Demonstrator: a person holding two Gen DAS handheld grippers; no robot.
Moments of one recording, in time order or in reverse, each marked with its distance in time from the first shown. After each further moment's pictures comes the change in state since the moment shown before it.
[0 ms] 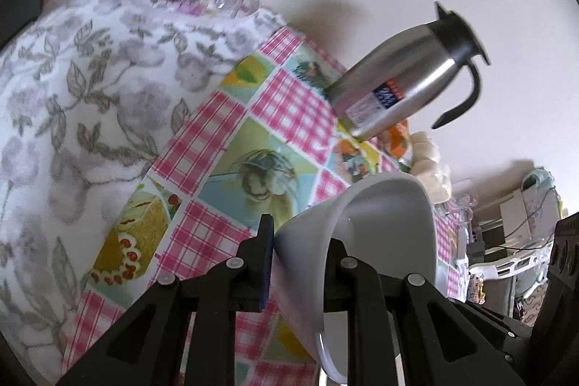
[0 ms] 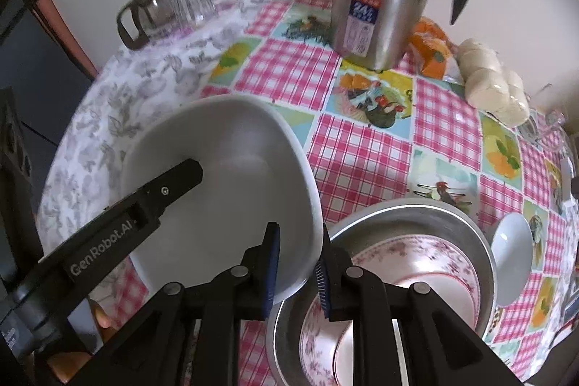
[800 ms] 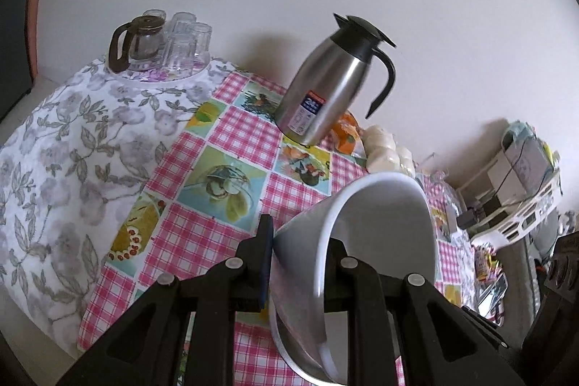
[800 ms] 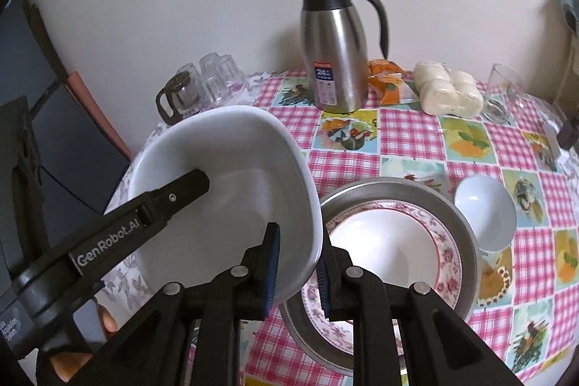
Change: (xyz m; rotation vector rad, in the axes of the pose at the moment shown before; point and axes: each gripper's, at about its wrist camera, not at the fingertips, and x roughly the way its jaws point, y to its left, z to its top) left arm -0.080 -0.079 -0.056 0.222 -0.135 0.029; right arm -0.095 -0.039 -0.088 0.164 -0.310 0.125
